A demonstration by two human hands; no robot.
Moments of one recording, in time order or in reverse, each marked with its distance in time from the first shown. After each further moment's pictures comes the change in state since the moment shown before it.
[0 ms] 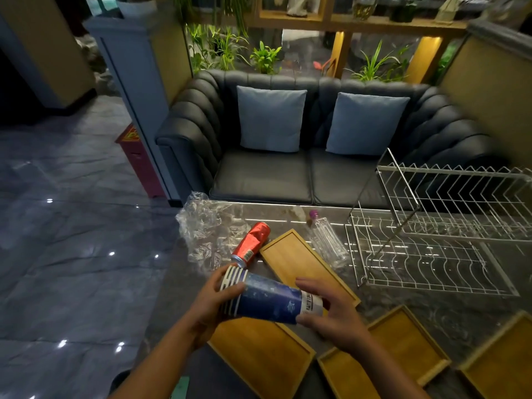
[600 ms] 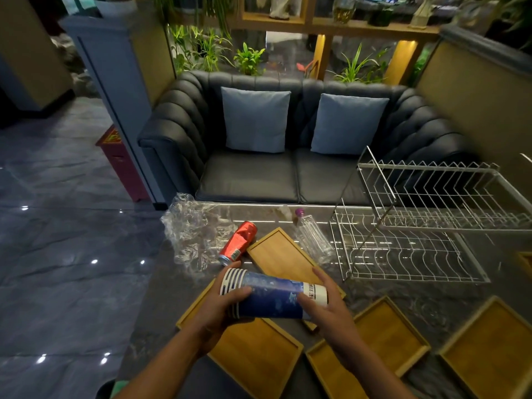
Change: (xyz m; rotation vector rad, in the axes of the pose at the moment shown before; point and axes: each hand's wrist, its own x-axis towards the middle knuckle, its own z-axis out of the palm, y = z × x) left_hand -0.001 -0.013 0.032 -0.010 -0.070 -0.026; right_hand -0.026 -0.013 0.006 0.411 0.200 0.324
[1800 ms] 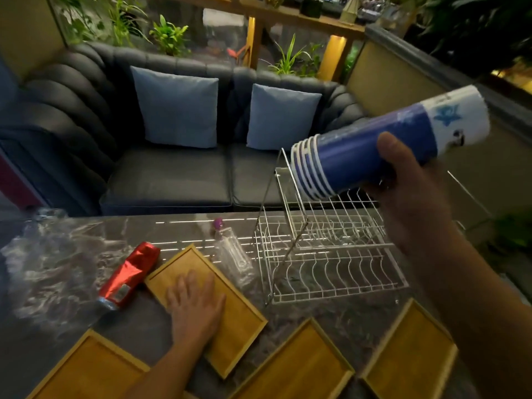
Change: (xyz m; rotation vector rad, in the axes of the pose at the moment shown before) left_hand 0.208 -0.104 0.096 1.571 0.401 0.243; right_hand 0.073 -0.228 -0.199 0.206 0.389 -0.564
